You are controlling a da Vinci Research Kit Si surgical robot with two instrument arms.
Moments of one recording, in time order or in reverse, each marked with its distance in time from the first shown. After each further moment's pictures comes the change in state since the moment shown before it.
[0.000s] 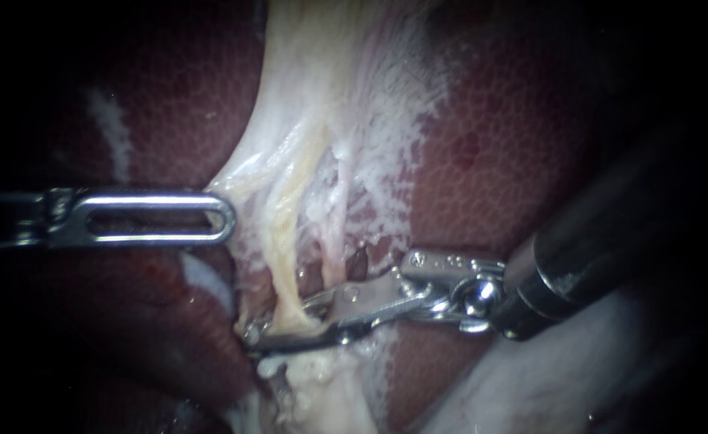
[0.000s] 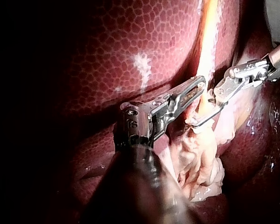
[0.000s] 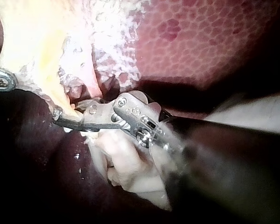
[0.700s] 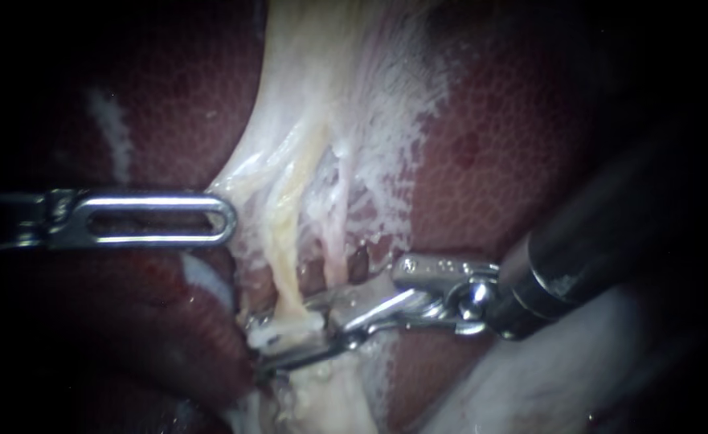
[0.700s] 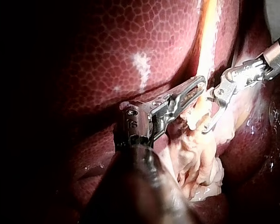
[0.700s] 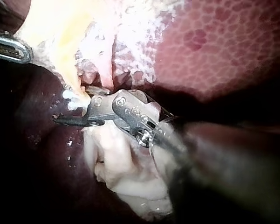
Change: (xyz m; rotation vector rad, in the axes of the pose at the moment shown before) right arm 0.001 0.000 0.002 -0.002 -0.004 -0.257; left arm 0.000 0.000 0.000 -0.001 -0.001 0.001
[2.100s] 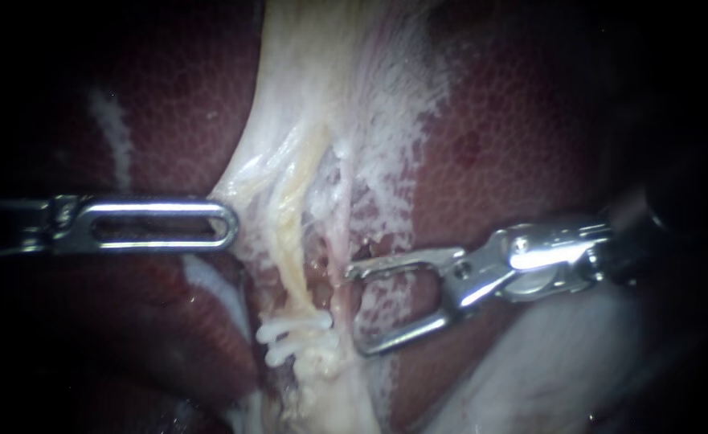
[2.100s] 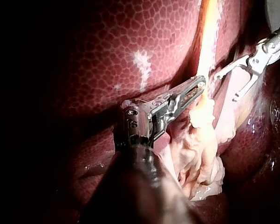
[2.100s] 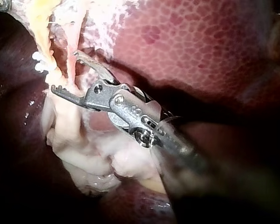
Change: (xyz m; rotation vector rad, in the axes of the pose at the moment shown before) right arm 0.001 -0.003 -0.016 -0.122 0.016 -0.176; left arm 0.001 0.000 0.000 -0.001 -0.001 0.005
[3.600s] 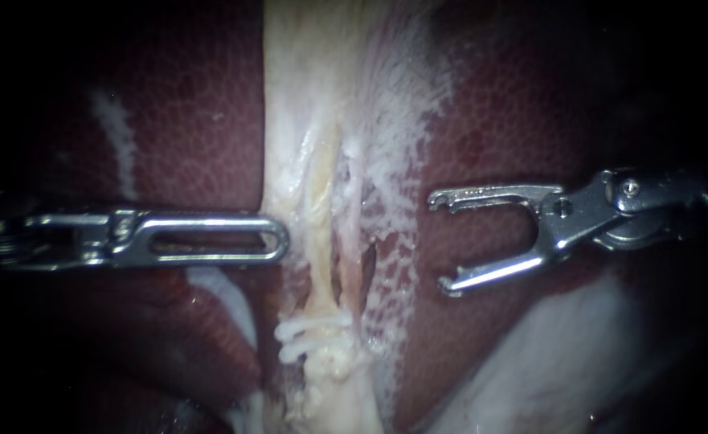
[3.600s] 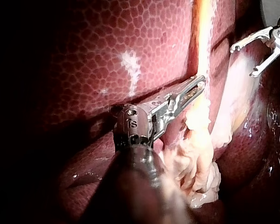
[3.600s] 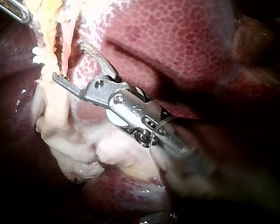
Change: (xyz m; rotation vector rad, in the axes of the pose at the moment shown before) right arm 0.003 -0.001 -0.006 -0.045 0.015 -0.039; left arm 0.003 0.002 0.006 0.003 0.017 0.003
